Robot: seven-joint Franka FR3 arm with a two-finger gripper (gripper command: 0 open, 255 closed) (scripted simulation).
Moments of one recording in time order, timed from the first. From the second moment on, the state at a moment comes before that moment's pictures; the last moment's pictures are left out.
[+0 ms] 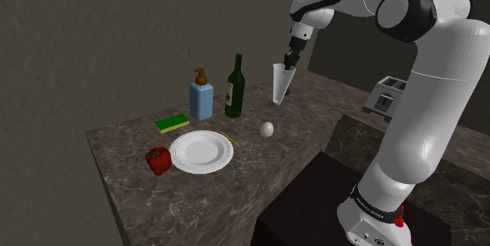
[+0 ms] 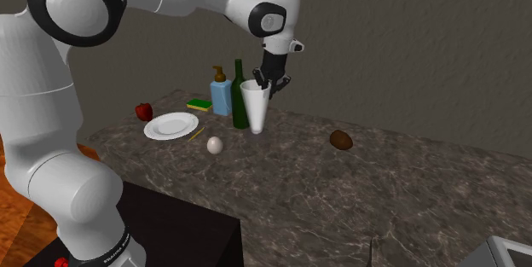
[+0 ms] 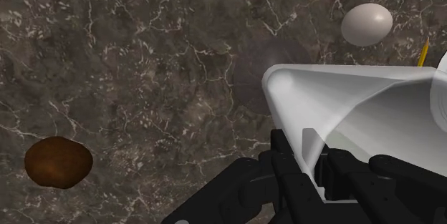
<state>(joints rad) -0.07 0.14 -0.46 -1.76 0.25 1.83 -0.67</state>
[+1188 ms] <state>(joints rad) -0.09 0.15 -0.47 -1.51 0.25 1.59 -0.63</state>
